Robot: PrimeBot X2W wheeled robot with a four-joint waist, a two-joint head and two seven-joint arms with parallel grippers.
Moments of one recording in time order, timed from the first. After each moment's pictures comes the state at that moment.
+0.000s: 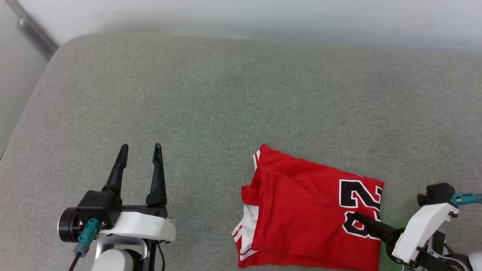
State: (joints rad) left arm -0.11 0.18 -0.18 -0.01 -0.30 0.10 -0.26; right arm -0.08 -0.23 0.04 0.18 1.00 0.13 0.67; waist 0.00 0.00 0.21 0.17
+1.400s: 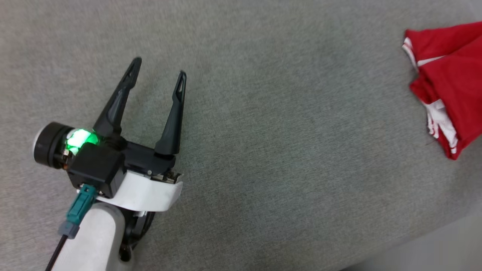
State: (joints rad) left arm -0.32 0.28 -0.25 -0.27 -0.15 0.00 -0.15; right arm -0.82 -0.52 -0.12 0.80 0.30 0.13 0.09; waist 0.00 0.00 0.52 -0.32
